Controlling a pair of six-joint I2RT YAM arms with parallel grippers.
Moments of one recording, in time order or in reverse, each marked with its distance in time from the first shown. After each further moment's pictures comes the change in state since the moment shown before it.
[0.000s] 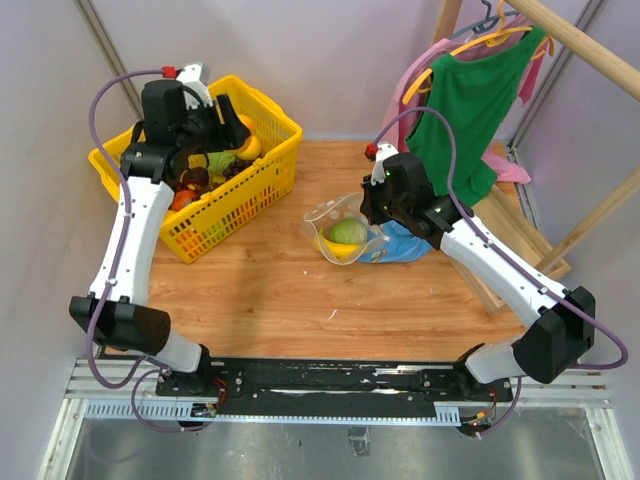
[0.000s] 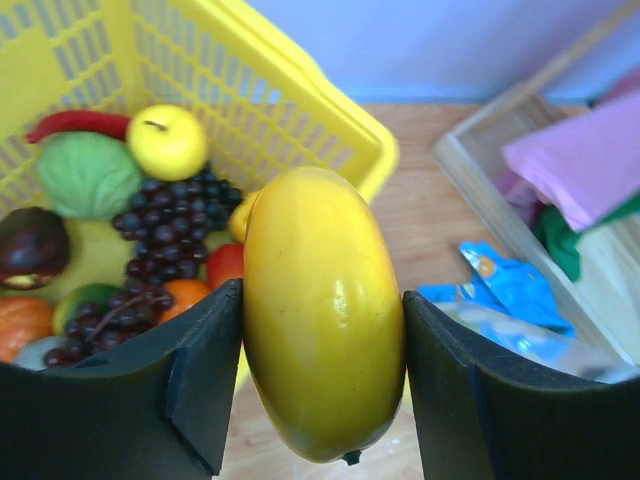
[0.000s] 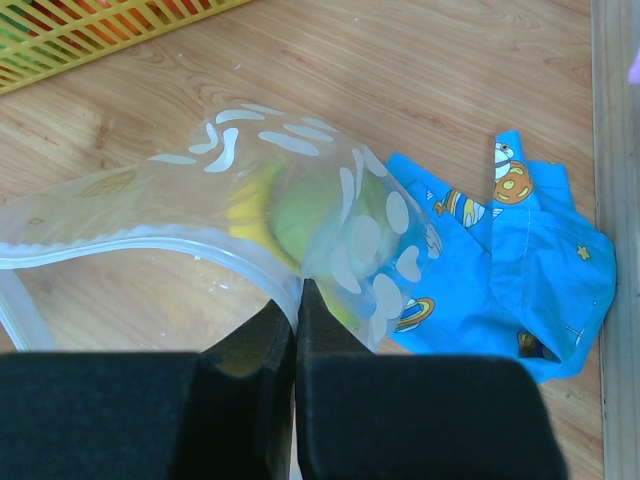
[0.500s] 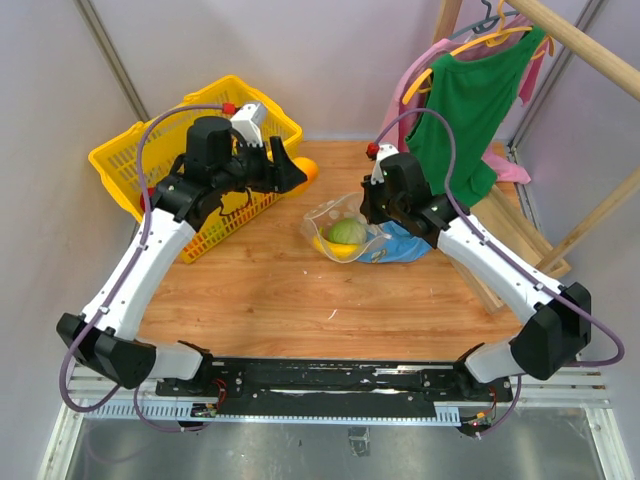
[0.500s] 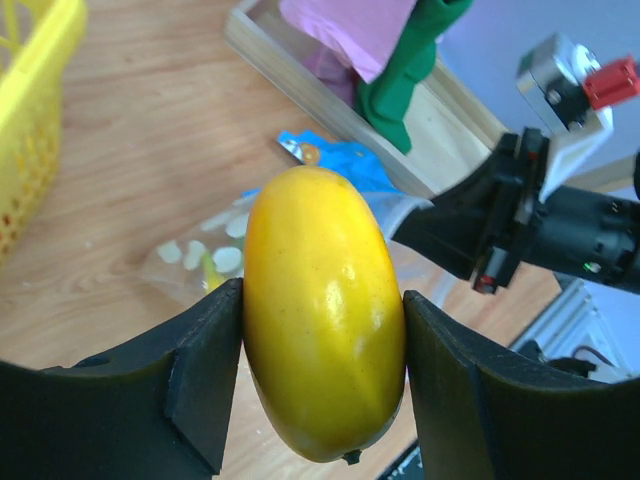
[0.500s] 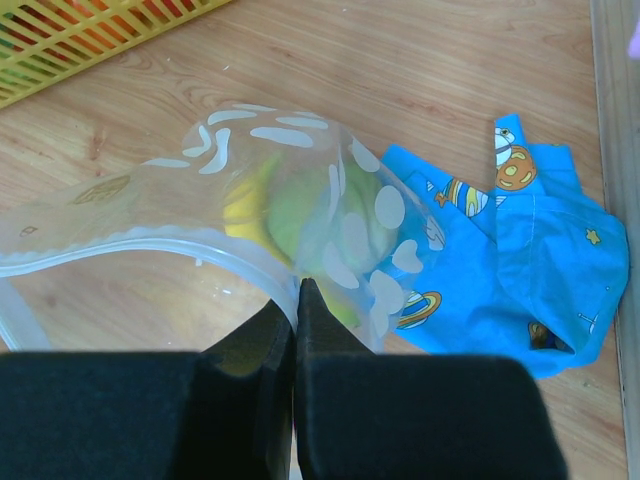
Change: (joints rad) left arm -0.310 -0.179 -0.243 0.068 0.134 -0.113; right arm 0.000 0.018 0.000 -0.002 0.020 0.050
